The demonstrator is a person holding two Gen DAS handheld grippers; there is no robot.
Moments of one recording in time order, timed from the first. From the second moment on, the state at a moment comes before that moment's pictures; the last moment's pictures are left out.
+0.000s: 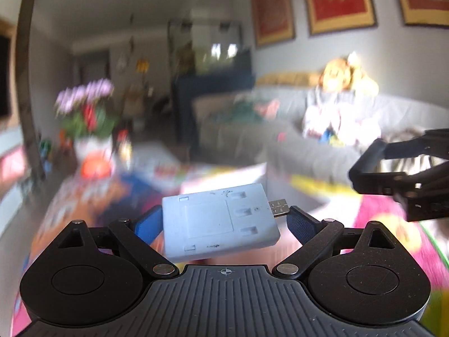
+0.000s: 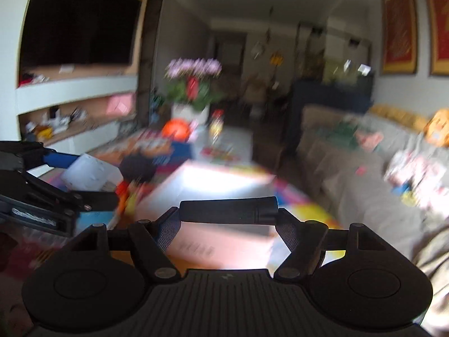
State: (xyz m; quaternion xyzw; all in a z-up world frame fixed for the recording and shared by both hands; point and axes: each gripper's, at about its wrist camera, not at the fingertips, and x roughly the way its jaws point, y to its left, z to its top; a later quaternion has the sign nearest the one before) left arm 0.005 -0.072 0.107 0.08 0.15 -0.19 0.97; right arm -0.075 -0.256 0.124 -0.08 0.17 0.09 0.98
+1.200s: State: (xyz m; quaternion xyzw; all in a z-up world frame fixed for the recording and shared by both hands) left arm -0.018 0.109 0.115 0.02 0.38 -0.08 0.92; right arm 0.035 -0.177 0.104 -0.06 0.15 -0.02 0.99
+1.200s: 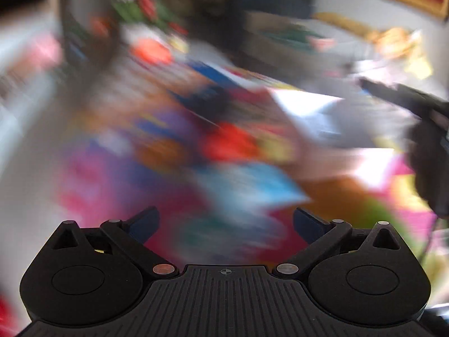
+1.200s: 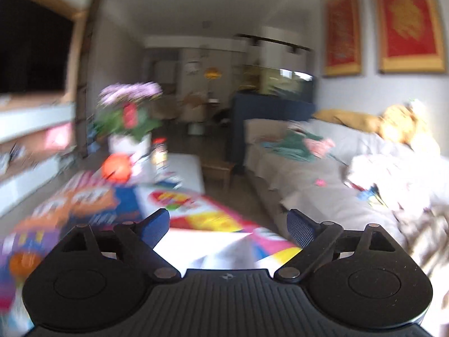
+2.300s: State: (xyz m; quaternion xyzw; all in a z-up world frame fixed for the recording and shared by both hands) left arm 0.031 0.074 0.039 -0.03 0.29 -0.04 0.96; right arm 0.138 -0.149 0.007 -0.04 0.13 0.06 0.99
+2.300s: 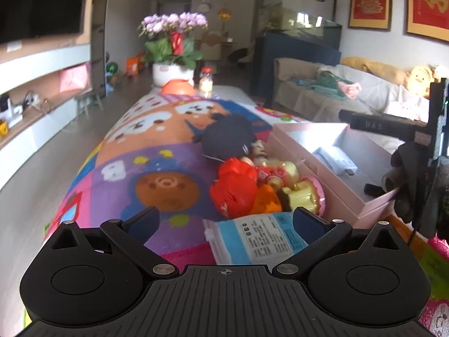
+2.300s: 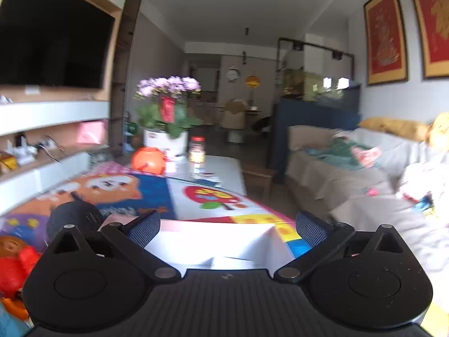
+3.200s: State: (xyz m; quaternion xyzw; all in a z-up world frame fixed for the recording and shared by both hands) left arm 0.006 0.126 0.051 -0.06 0.28 0.04 0.96; right arm -0.014 -0.041 0.019 -0.23 0.16 0.31 0.91
